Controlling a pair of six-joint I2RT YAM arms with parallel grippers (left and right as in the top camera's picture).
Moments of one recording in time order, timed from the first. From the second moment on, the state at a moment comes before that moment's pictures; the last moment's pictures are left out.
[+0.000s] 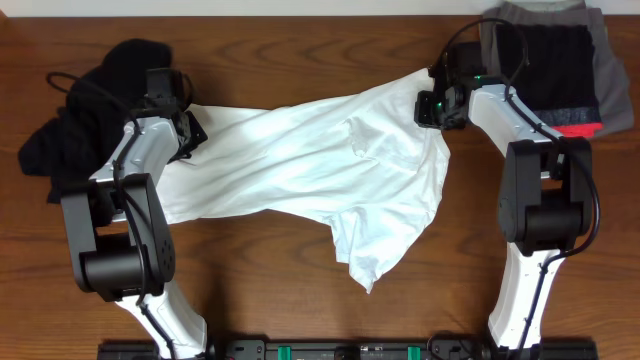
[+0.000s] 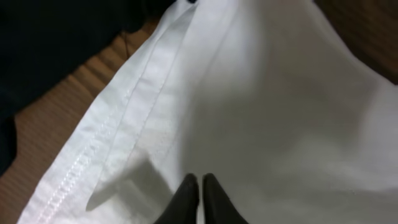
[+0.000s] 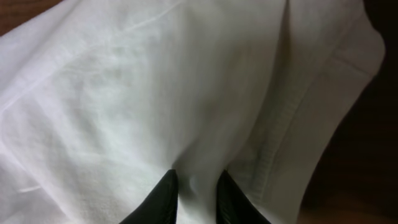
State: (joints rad) left arm 0.11 1.95 1.27 -0.51 -0.21 -0.45; right arm 0.10 2.21 1.59 -0.58 -0.23 0.22
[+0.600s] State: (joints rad) left arm 0.11 2.03 1.27 -0.48 -0.22 -0.45; right arm 0.10 2.21 1.59 -0.59 -0.23 0.21
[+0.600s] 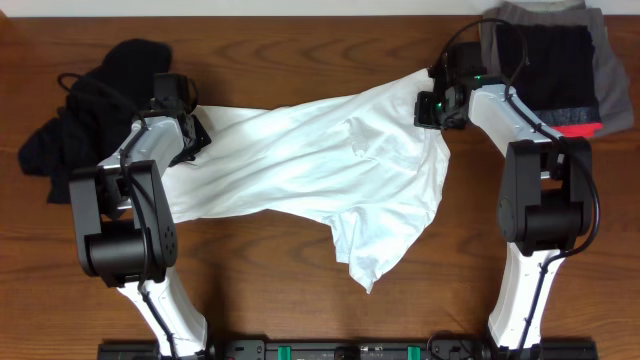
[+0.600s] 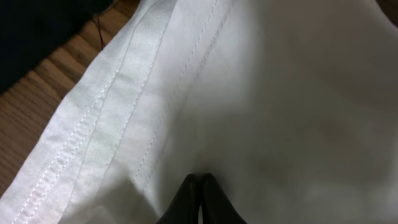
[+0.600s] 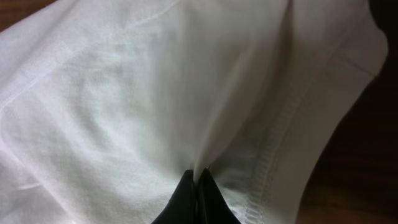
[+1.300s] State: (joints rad) left arm 0.11 2.03 1.27 -0.48 -0.22 -0.45; right arm 0.01 2.21 1.59 -0.51 -0.34 0.00
